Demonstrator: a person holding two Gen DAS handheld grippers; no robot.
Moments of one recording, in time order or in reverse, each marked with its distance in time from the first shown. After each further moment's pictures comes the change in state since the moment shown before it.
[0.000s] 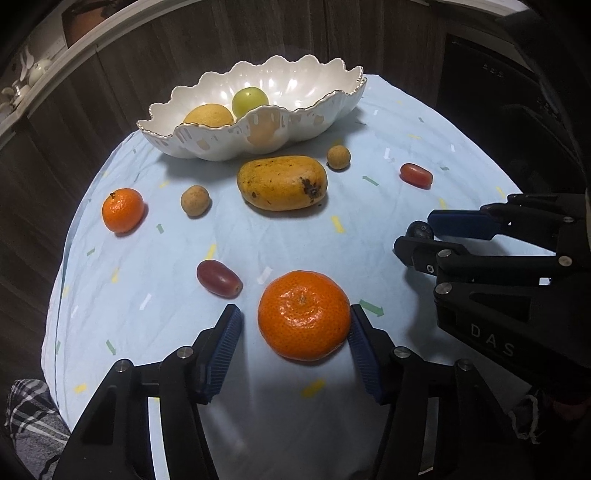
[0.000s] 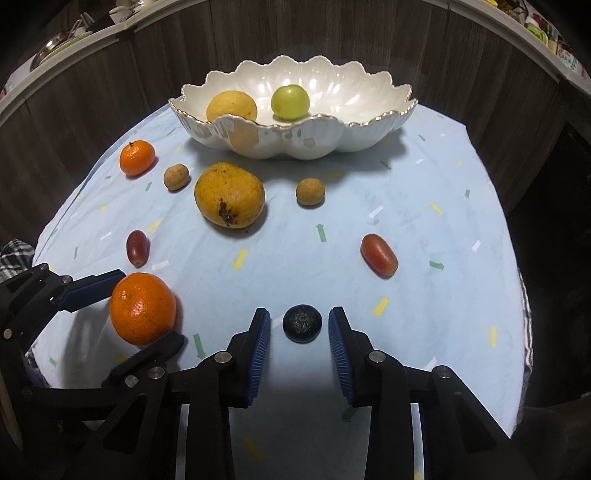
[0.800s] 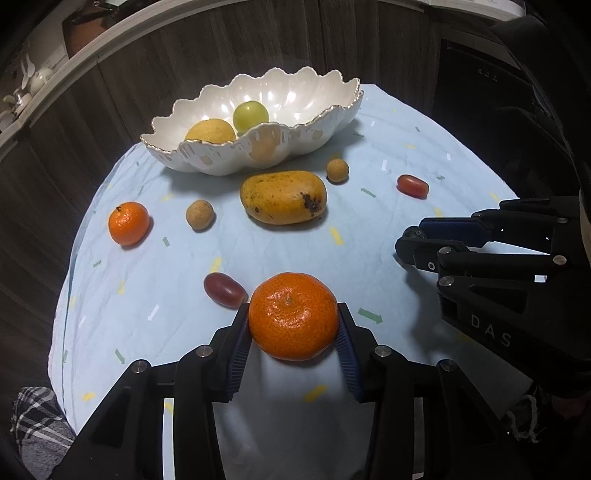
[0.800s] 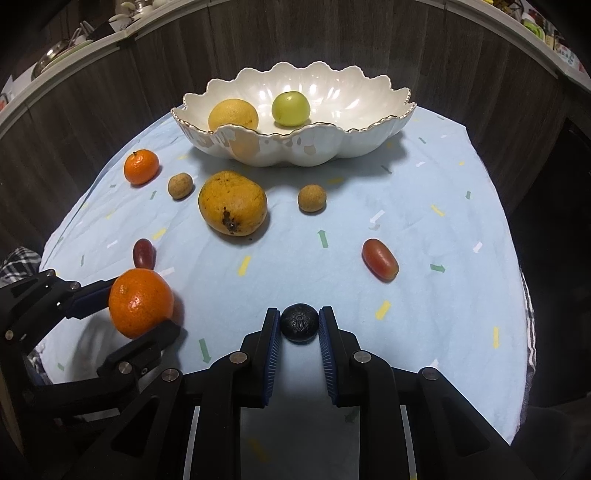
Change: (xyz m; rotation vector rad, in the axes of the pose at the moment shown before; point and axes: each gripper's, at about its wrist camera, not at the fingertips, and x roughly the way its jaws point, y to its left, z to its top) left arm -0.009 0.000 0.003 0.019 -0.040 0.012; right arm -0.008 -0.001 0.001 0.011 -0.029 0.016
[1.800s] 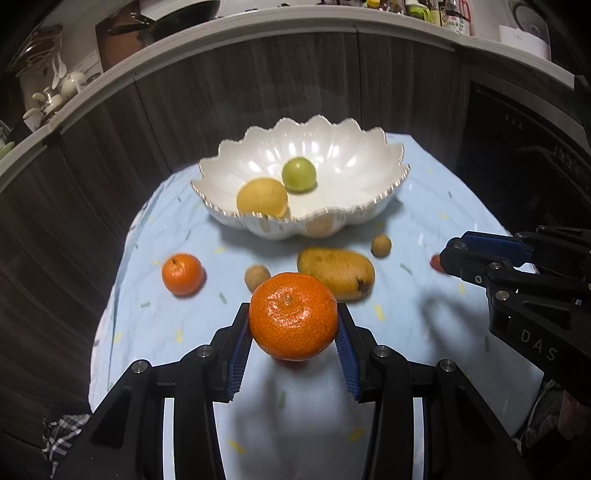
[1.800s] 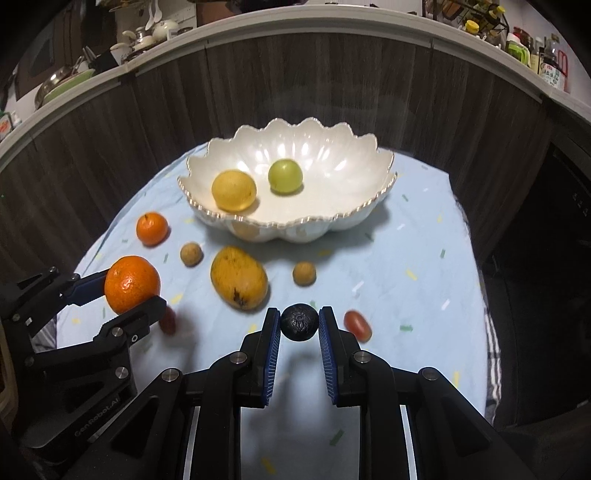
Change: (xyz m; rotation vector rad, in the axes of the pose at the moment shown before) left arm -0.031 0.036 0.044 -0.082 -0.103 0.069; right arm -0.045 -0.004 0.042 0.020 -0.137 -0.018
